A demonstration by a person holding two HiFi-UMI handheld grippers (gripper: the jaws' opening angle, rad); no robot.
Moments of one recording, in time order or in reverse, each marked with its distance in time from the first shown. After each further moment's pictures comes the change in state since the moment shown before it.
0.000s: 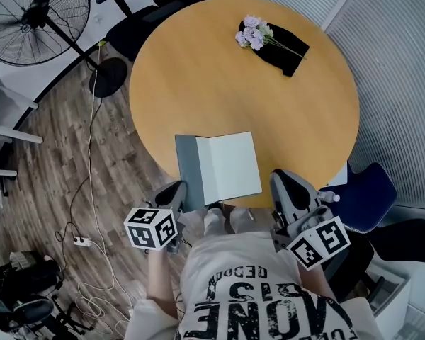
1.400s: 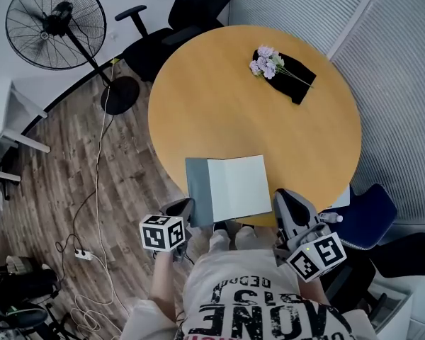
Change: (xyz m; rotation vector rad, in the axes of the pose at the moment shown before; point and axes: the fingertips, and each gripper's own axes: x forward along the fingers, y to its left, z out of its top) left arm 0.004 0.040 -0.022 -0.030 0.087 0.003; right arm 0.013 0.028 0.000 -0.038 -0.002 -0.011
